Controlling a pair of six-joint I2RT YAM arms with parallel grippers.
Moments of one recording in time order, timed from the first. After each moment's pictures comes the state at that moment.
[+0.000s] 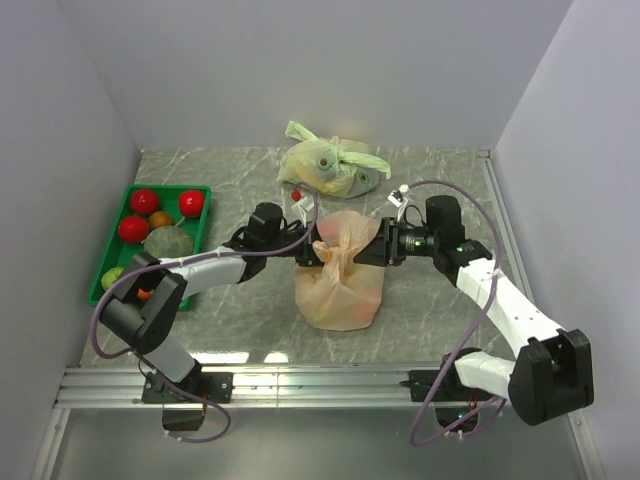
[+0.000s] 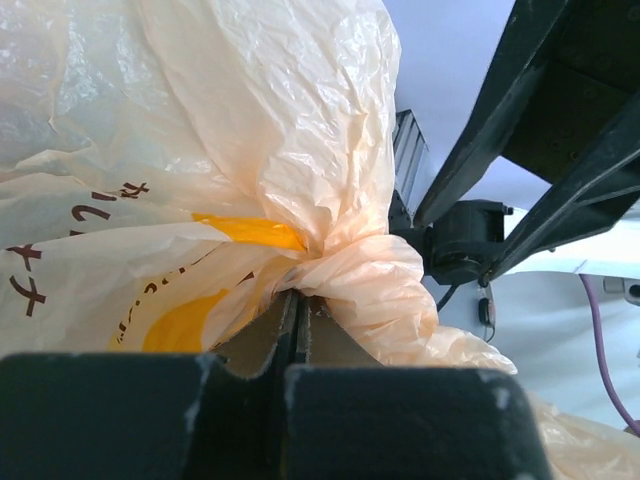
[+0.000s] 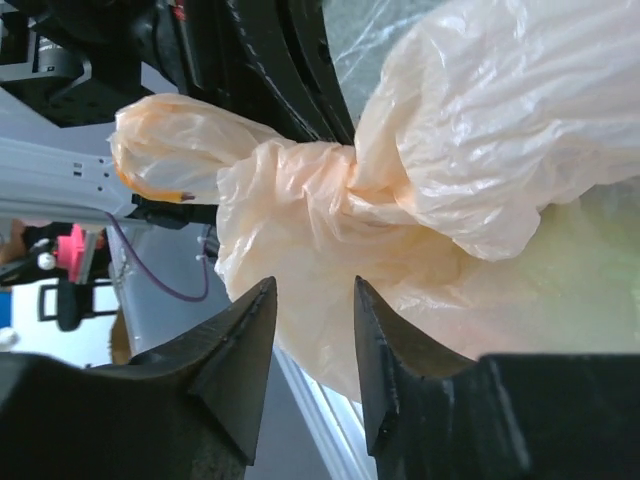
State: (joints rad) left arm -0.61 1.60 0.83 0.42 0.75 -0.74; right arm 0.27 1.16 0.80 -0.23 -0.90 0.43
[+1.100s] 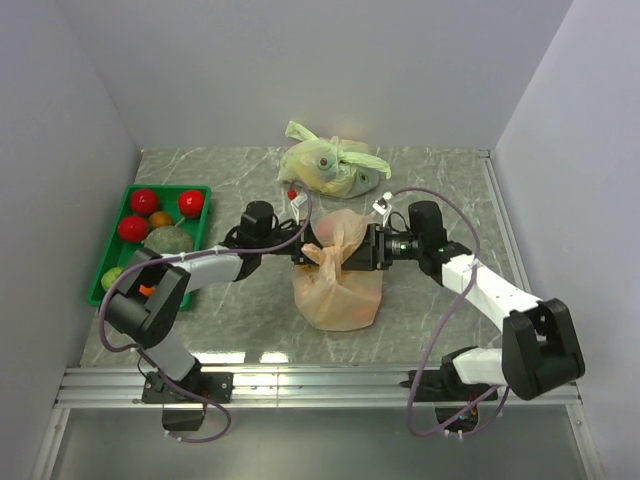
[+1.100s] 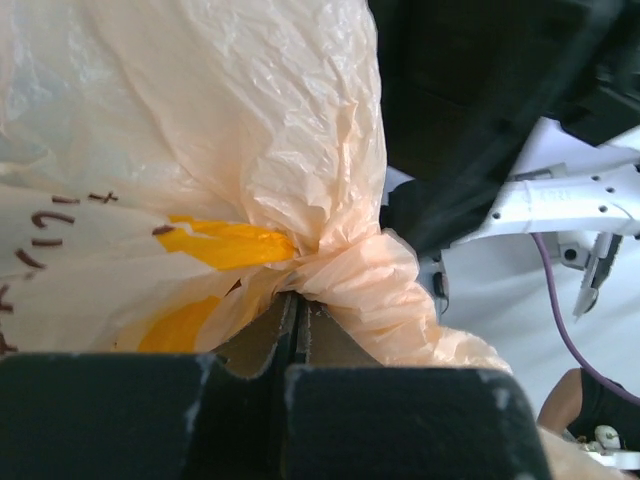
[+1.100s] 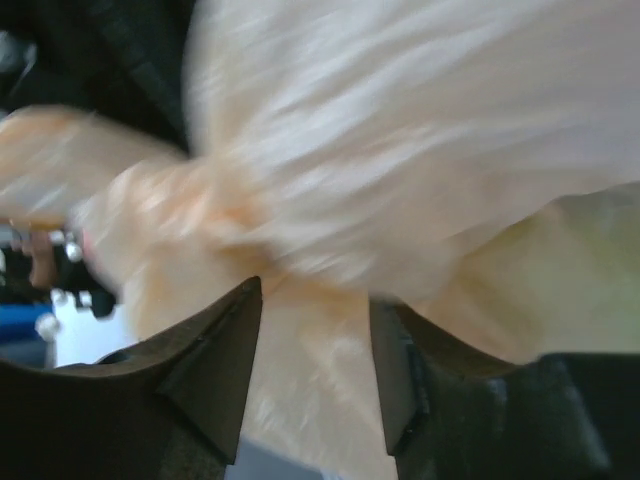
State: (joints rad) left arm -0.55 1.63 0.80 0.56 0.92 -0.84; right arm 0.33 1.32 0.73 -0.02 -0.90 0.52
